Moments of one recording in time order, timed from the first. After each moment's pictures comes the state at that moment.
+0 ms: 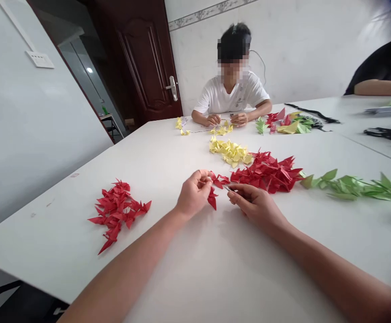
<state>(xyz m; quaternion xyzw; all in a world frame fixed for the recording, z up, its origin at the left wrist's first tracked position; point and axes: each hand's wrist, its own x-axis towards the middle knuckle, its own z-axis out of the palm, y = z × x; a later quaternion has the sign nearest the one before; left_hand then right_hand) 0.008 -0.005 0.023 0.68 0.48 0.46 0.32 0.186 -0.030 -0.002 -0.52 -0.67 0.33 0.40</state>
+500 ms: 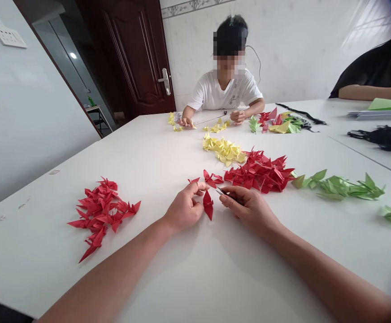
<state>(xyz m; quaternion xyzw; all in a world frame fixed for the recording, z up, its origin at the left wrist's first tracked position) 0.001 -0.023 0.009 0.74 0.49 0.34 0.33 0.185 -0.030 0.000 -0.50 -0.69 0.35 0.39</state>
